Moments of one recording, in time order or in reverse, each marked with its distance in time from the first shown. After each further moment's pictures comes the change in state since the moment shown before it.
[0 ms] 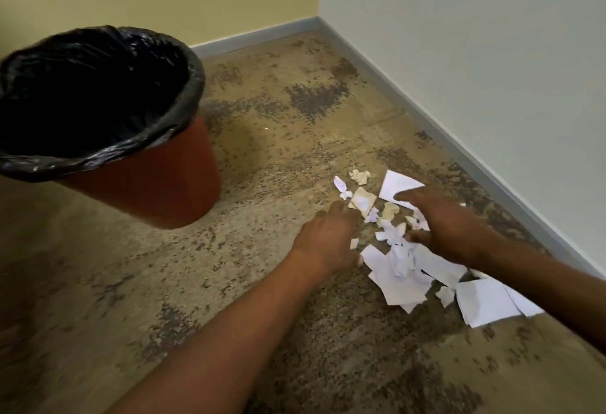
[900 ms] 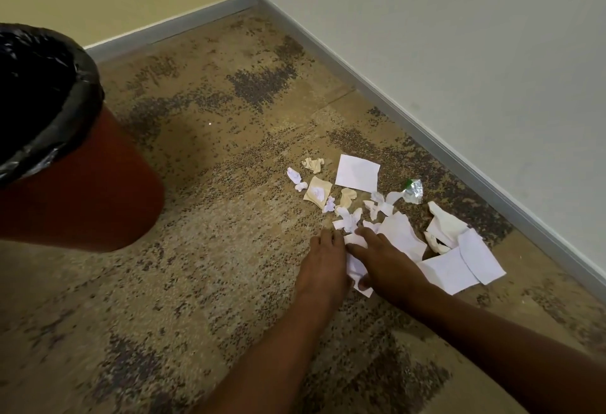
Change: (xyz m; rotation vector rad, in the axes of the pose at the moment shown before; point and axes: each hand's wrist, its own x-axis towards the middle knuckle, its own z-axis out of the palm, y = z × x) left_hand 0.027 0.047 0.108 -0.018 0.012 -0.026; right_hand -0.021 0.036 0.121 -0.104 -0.135 0.046
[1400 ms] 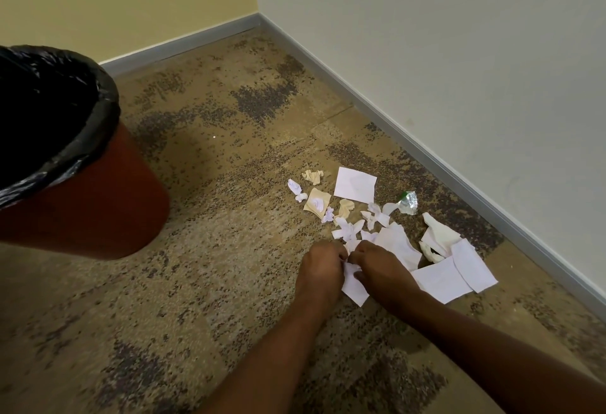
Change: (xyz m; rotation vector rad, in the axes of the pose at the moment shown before) left_hand 0.003 0.001 -0.015 -0.364 0.056 -0.083; right_hand 0.001 -0.010 -0.010 0.126 0.099 0.028
